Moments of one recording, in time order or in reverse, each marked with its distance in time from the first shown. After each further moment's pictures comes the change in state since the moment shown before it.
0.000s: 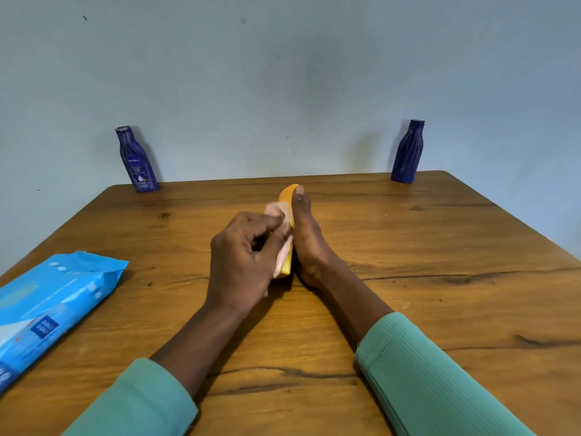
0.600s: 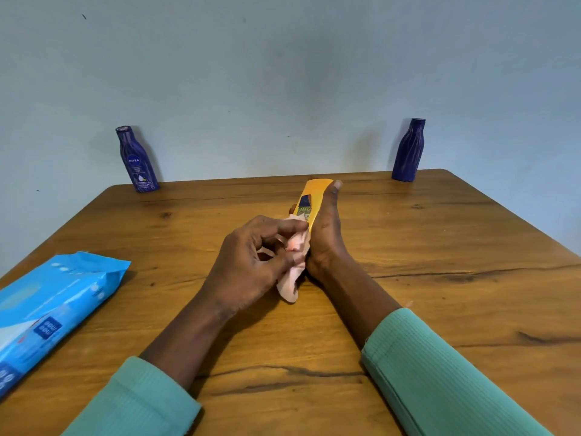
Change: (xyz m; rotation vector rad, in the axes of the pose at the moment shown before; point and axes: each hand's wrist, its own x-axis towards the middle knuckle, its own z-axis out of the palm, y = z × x) left_hand 0.007 -0.006 -0.017 -0.183 -0.440 -0.082; right_hand 0.005 -0.010 -0.011 0.363 0.288 0.198
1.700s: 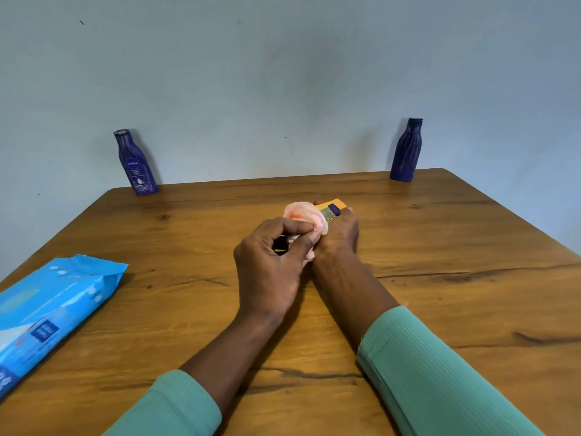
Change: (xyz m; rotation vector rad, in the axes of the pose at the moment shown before) left_hand 0.004 0.016 0.058 -0.056 0.480 0.029; right_hand 0.045 0.006 -0.013 0.327 0.389 -0.085
